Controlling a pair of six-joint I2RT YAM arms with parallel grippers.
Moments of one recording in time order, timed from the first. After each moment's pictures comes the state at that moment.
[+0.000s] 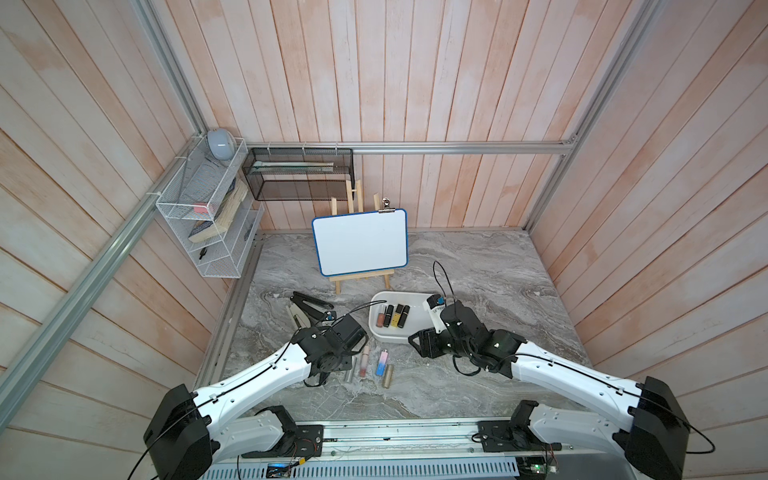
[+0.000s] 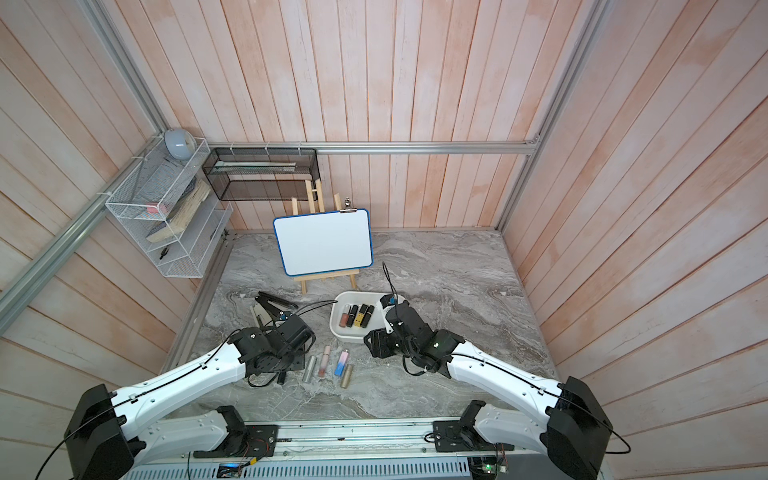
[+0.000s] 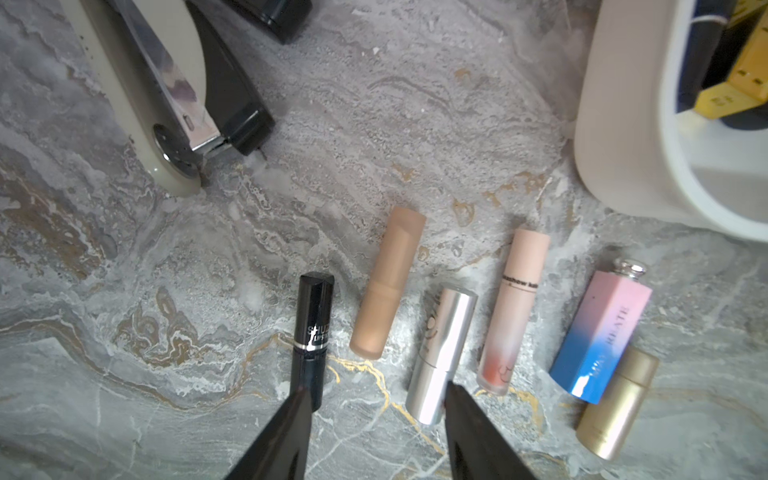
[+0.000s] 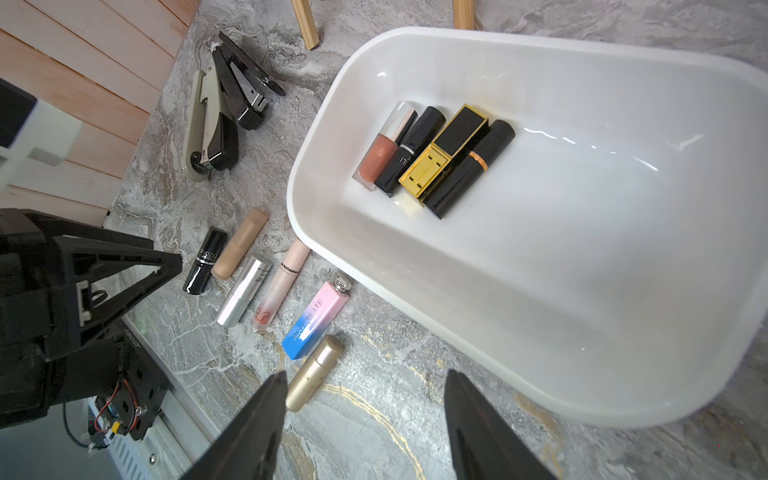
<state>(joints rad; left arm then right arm) -0.81 1.16 0.78 -0.96 -0.27 -0.86 0.87 1.13 0.71 -0.33 -0.07 0.56</state>
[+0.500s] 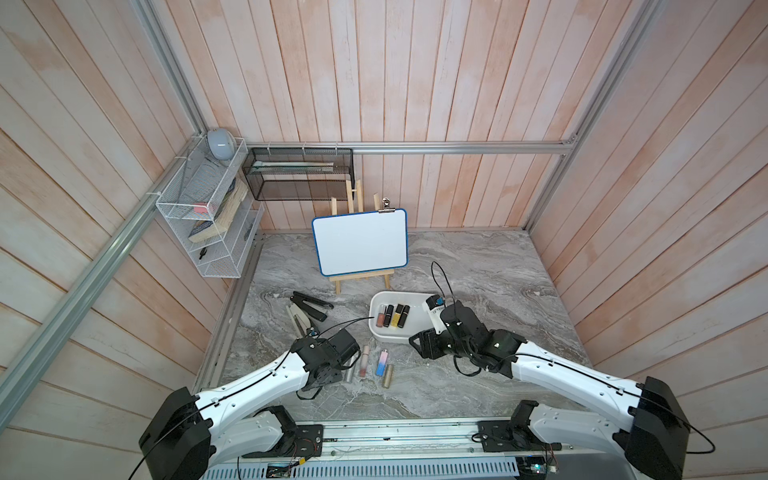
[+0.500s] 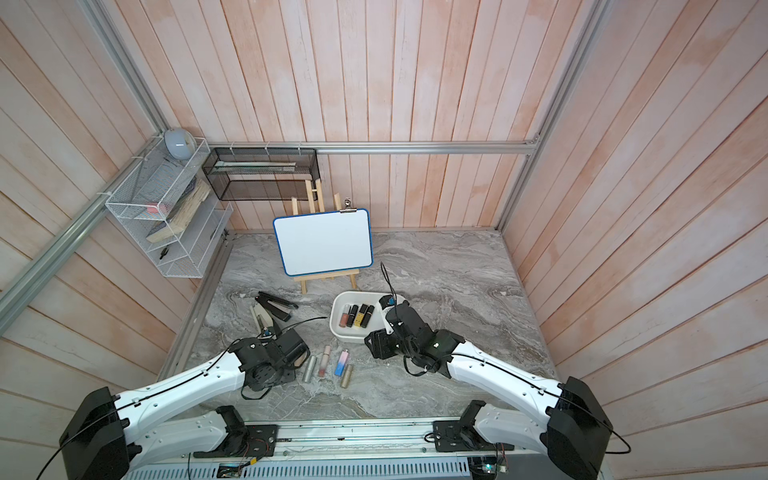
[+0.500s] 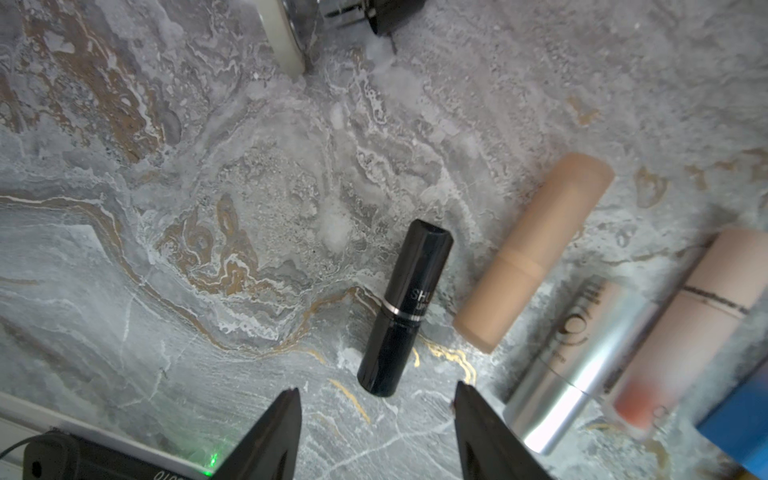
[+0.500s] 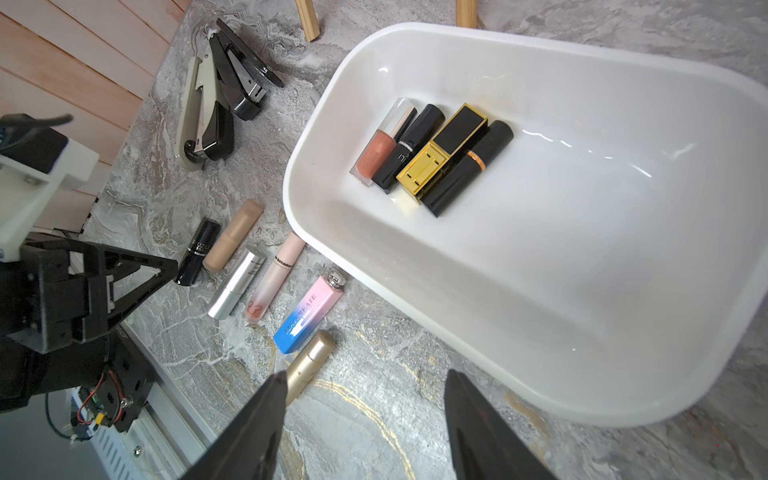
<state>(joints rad) -0.81 1.13 0.65 -1.02 -0.30 -1.07 0.87 1.13 0.72 -0.35 -0.07 0.52</state>
